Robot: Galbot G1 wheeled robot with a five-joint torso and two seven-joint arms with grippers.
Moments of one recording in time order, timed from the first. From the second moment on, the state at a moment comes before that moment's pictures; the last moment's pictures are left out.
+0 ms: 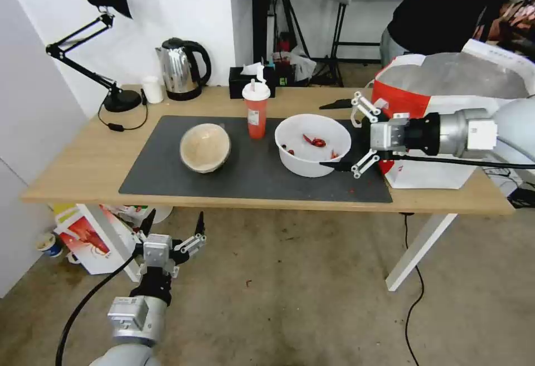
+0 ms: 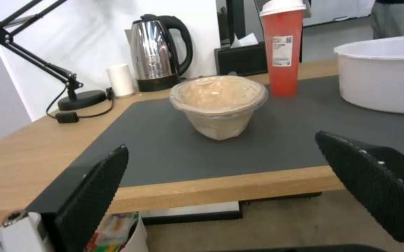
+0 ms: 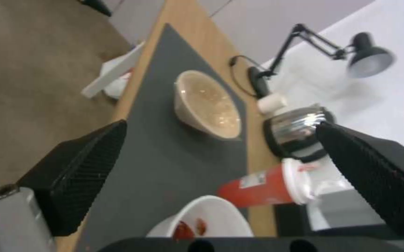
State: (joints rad) left arm 1.80 -1.50 -0.55 -2.30 0.00 0.00 0.00; right arm -0.01 0.32 -0.47 1.95 0.54 0.21 -0.76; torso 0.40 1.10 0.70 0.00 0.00
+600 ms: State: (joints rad) left arm 1.80 -1.50 -0.55 -2.30 0.00 0.00 0.00; right arm 0.12 0.38 -0.64 1.93 0.65 0.13 -0.74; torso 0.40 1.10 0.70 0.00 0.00
